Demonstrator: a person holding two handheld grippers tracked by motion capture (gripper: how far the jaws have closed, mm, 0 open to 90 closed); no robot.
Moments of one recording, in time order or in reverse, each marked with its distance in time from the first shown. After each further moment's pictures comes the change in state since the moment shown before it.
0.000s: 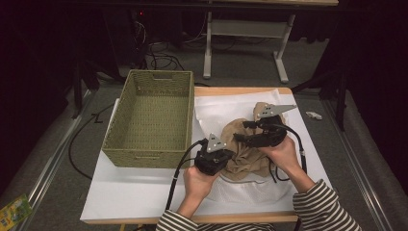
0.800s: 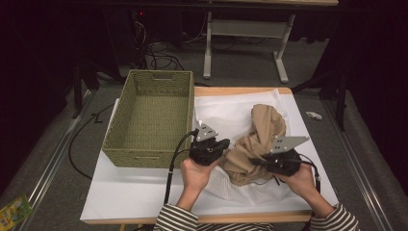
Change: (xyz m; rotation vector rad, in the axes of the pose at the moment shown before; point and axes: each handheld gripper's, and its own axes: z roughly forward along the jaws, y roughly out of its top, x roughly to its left) left arm 0.016 0.023 -0.014 -0.099 -0.005 -0.072; right arm 0.025 -0.078 -0.024 0.080 0.078 -0.187
